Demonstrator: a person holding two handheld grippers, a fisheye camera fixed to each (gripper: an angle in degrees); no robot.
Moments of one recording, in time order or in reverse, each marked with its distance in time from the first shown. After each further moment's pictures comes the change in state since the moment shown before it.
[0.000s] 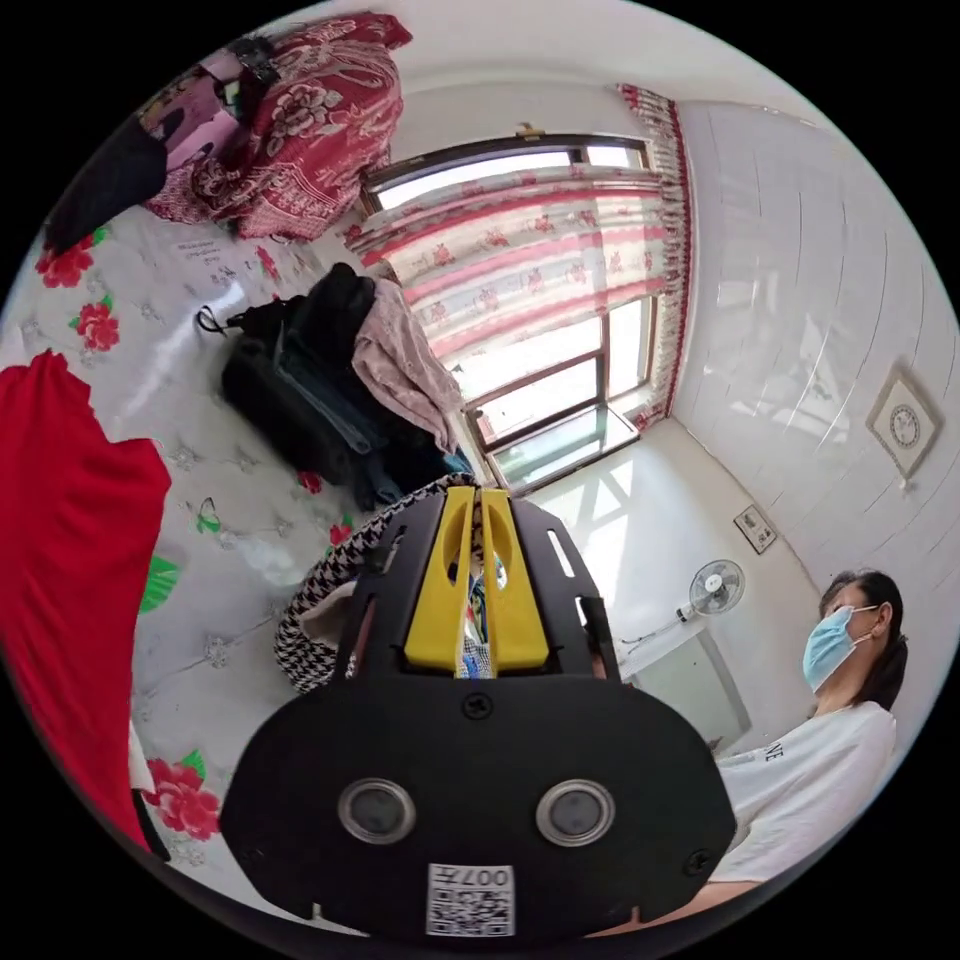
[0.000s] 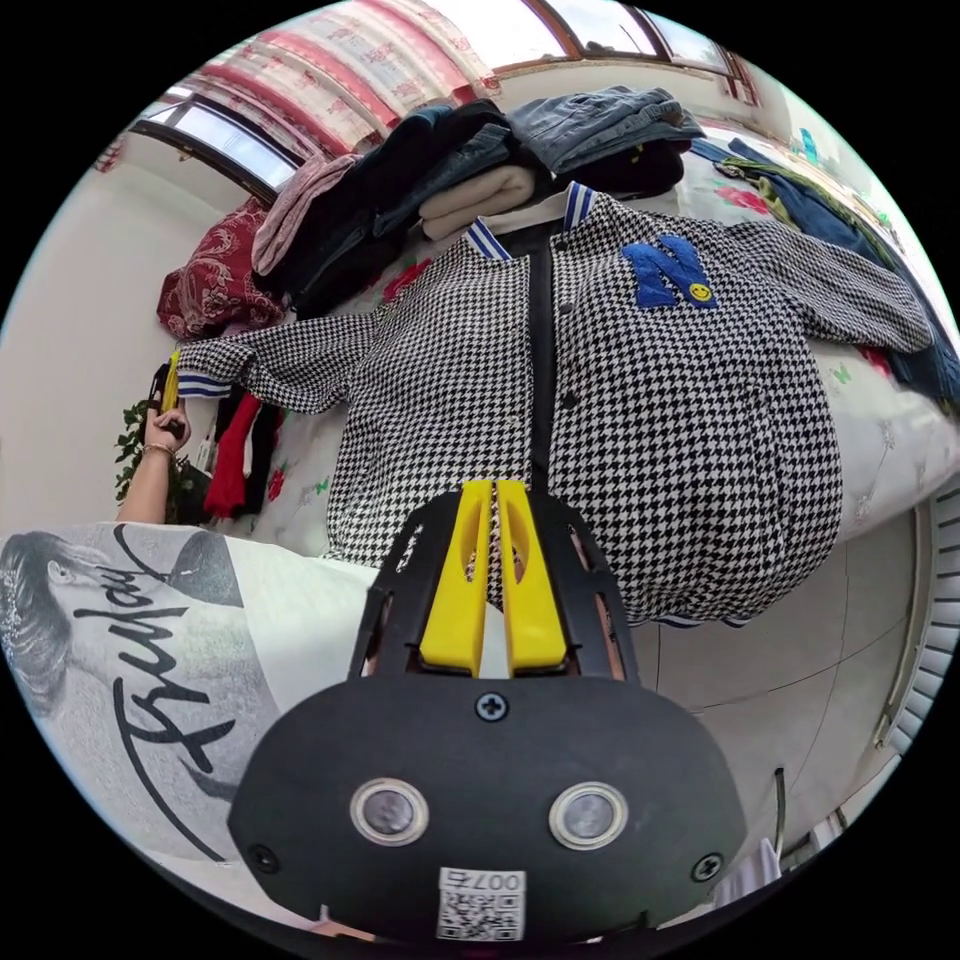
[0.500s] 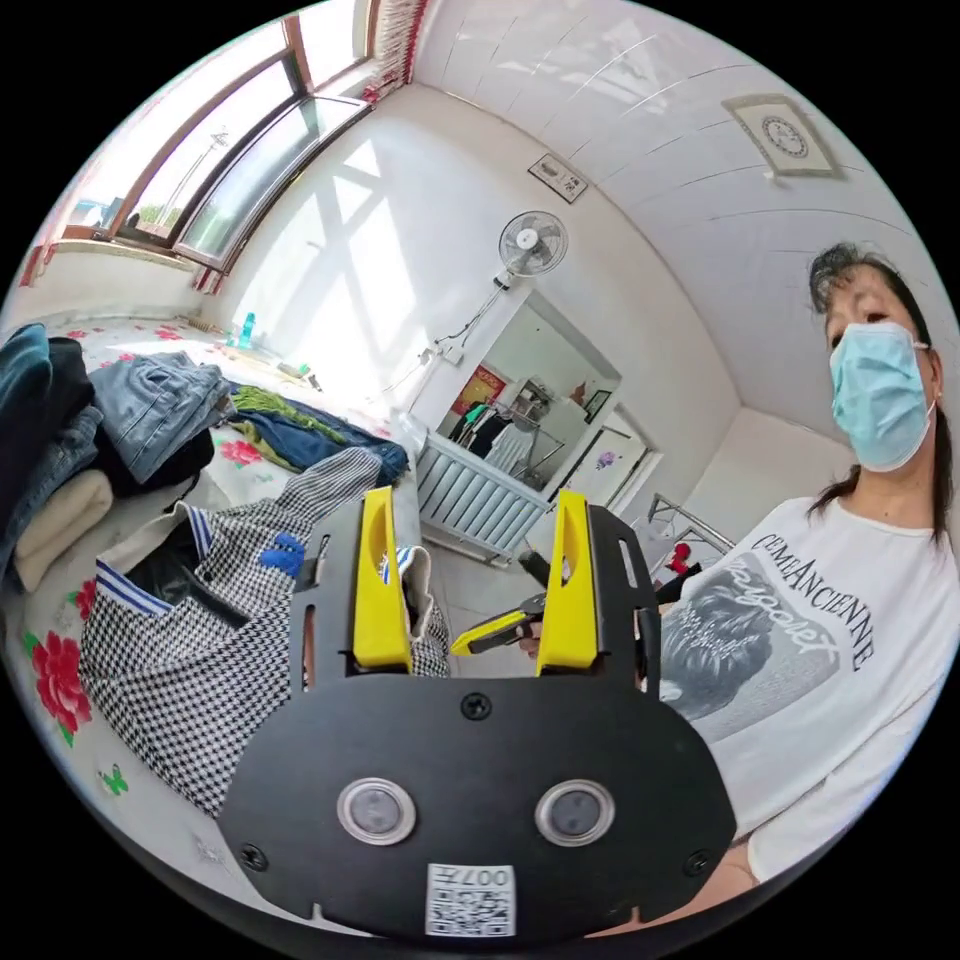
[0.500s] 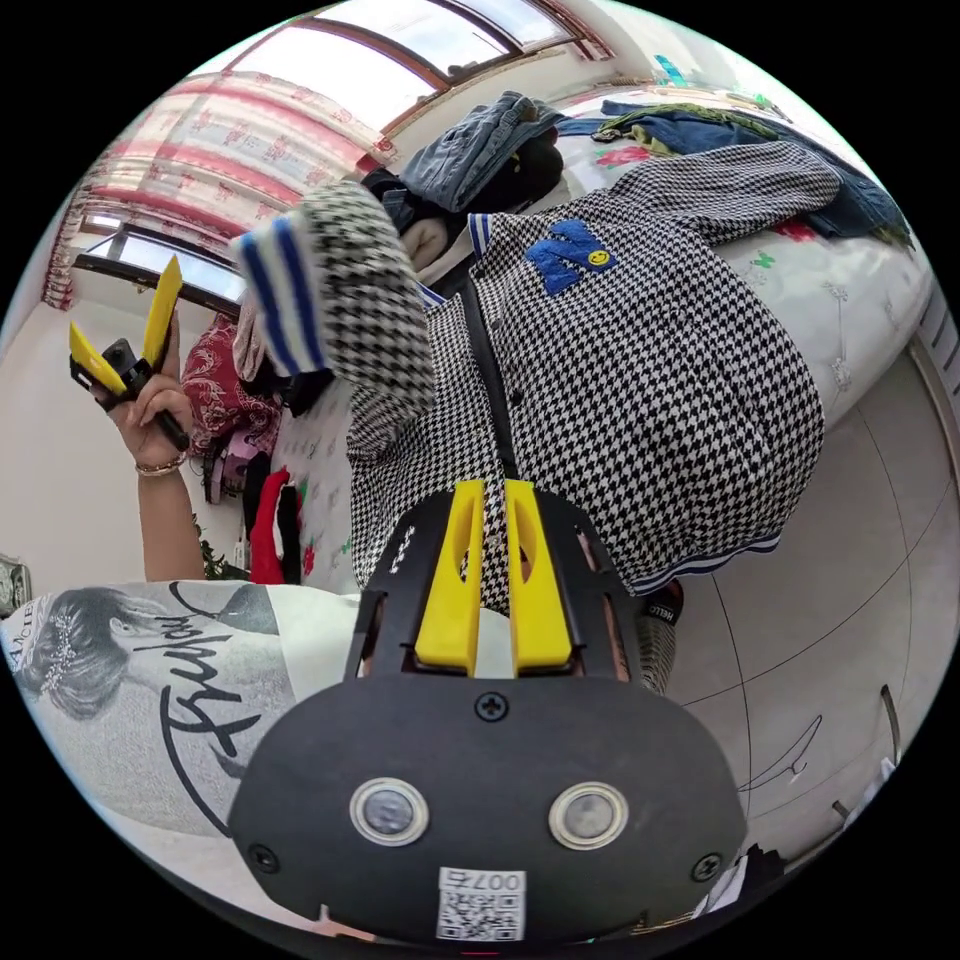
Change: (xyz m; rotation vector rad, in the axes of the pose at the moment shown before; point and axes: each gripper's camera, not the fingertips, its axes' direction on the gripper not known) left arm 0.213 0.198 0.313 -0.901 0.552 0.584; right arm 0.030 0.042 -0.021 0.156 -0.098 0.277
